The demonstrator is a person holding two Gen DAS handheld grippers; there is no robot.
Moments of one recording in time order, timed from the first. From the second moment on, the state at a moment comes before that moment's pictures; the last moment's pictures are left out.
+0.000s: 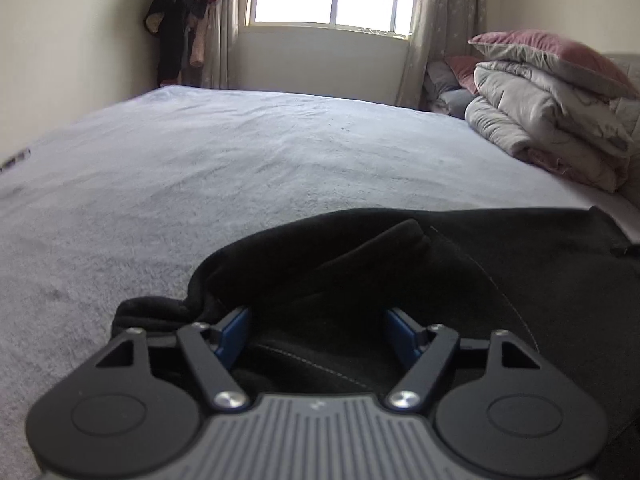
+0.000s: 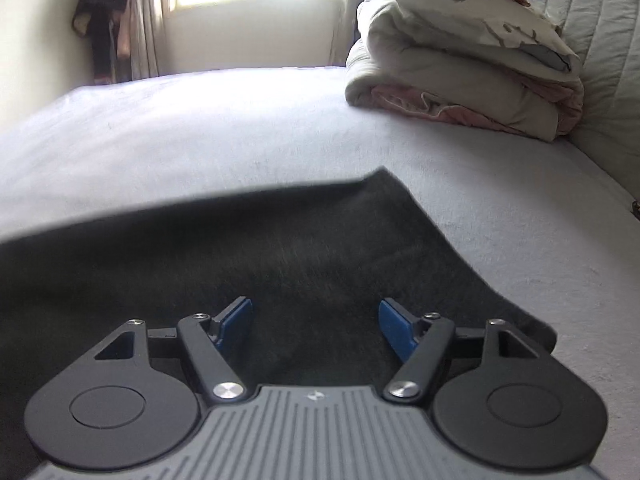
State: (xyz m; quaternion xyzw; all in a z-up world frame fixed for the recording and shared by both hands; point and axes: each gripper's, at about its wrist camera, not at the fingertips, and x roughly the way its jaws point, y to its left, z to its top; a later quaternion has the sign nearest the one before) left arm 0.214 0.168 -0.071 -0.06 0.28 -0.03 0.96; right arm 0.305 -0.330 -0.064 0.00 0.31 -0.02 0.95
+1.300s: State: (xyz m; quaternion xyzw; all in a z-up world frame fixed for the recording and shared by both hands) left arm 0.008 0.135 -0.048 0.00 0.33 -0.02 0.94; right arm 0.055 -0.164 -0.043 -0.07 0.32 0.24 0.91
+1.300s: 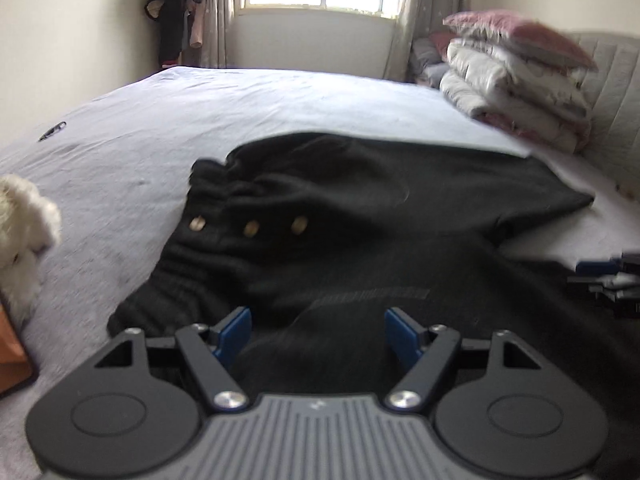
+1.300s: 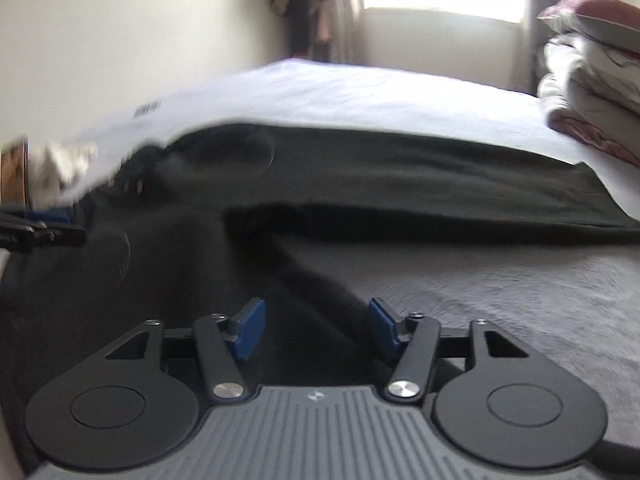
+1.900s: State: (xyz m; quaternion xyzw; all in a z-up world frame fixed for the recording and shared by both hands) left arm -0.005 0.139 -0.038 0.03 0.31 -0.07 0.95; right arm 0.054 -0.162 -0.031 -0.06 0.28 0.15 0.95
